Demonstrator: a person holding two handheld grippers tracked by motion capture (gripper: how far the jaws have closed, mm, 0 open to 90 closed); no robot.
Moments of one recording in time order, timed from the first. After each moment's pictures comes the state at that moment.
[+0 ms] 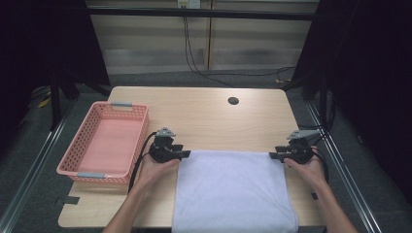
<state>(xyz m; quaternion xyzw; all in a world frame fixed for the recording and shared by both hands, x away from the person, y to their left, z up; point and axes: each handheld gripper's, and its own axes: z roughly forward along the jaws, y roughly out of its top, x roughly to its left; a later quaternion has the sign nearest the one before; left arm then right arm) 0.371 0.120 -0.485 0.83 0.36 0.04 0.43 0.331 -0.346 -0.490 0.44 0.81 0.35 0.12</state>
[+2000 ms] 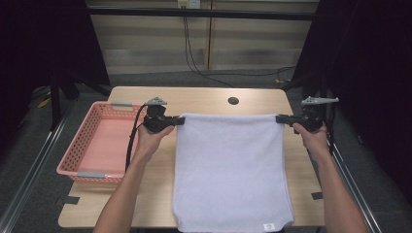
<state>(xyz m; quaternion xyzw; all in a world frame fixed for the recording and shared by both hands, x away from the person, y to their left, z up) 0.436 0.132 -0.427 0.78 0.36 0.05 0.50 0.390 -0.368 -0.415 0.44 0.75 0.47 0.14</state>
